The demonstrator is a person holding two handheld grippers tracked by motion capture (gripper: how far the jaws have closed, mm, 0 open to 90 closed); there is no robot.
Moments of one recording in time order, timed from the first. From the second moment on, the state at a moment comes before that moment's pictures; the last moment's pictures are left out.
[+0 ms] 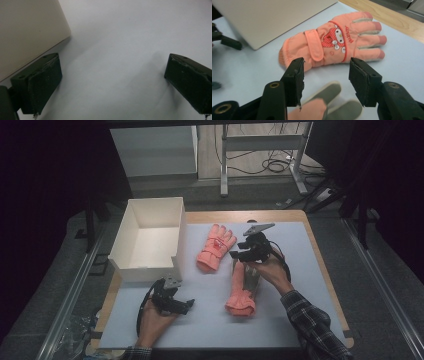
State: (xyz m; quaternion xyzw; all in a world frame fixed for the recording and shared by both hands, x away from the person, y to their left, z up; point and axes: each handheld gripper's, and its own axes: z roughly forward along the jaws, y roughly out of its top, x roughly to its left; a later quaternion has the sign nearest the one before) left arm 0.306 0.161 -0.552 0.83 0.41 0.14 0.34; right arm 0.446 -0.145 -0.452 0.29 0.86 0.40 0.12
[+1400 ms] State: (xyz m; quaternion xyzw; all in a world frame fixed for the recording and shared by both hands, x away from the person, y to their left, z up) left arm 0.306 0.161 -0.552 0.83 0.41 0.14 0.35; right arm 0.529 -0.068 -0.504 0.32 0.89 0.30 0.08
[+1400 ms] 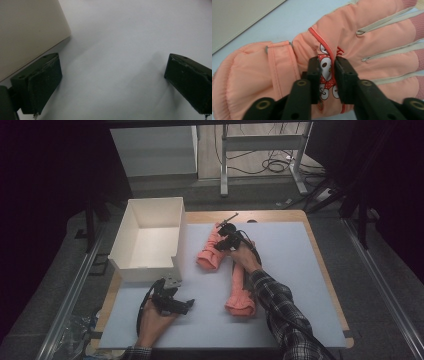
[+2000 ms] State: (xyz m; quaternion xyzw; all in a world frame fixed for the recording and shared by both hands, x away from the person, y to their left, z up) left arm 0.306 0.161 -0.552 0.83 0.41 0.14 0.34; right arm 0.517 -0.082 -0.472 0.31 0.89 0.33 0.09
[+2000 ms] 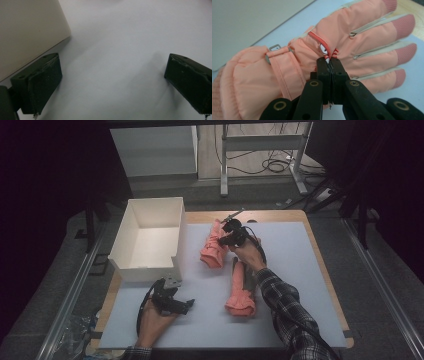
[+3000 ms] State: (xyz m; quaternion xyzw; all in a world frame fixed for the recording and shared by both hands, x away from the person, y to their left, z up) left arm 0.306 0.161 -0.552 0.83 0.41 0.14 0.34; right arm 0.433 -0.133 -0.394 0.26 0.89 0.37 0.10
